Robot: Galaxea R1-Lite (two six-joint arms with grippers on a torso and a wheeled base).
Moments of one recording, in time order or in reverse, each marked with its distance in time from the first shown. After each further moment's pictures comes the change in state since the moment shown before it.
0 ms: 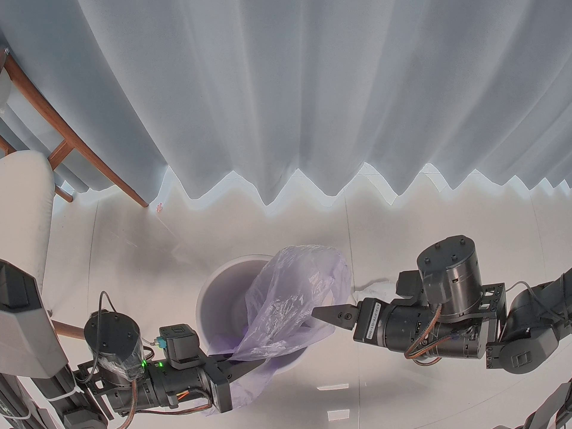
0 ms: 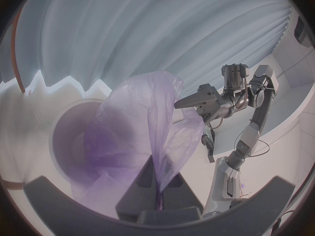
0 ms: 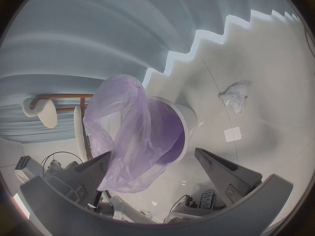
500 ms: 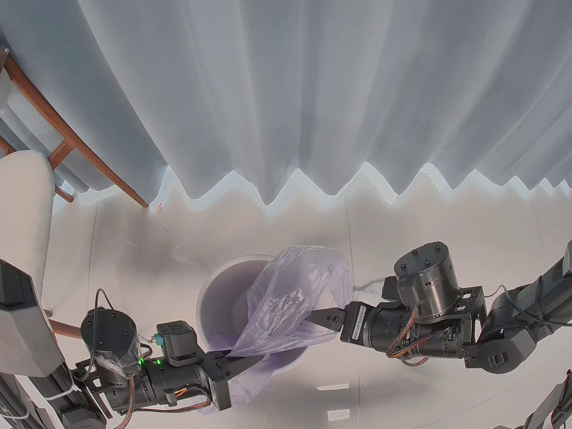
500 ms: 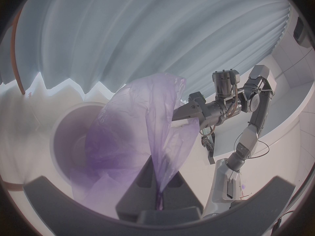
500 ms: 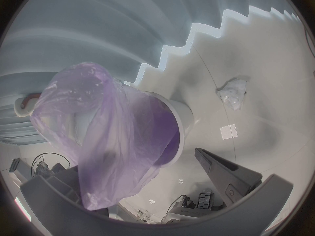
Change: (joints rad) left arm 0.005 -0.013 -0.006 0.000 0.002 0.000; right arm -0.011 0.094 -0.036 -0.013 0.004 0.006
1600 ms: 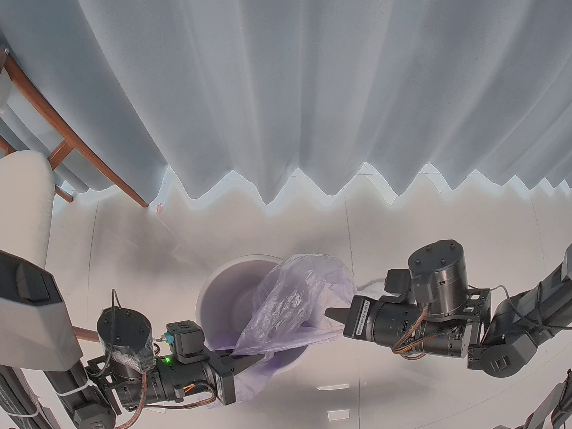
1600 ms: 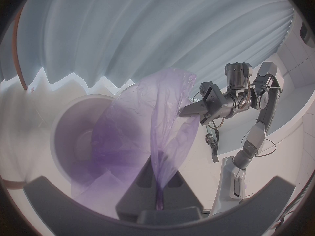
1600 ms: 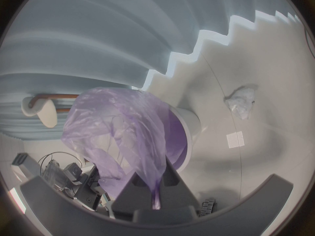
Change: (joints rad) left arm 0.028 0.079 -0.025 0.000 -0.001 0.010; right arm -0.018 -0.001 0.057 -0.172 0.029 -0.069
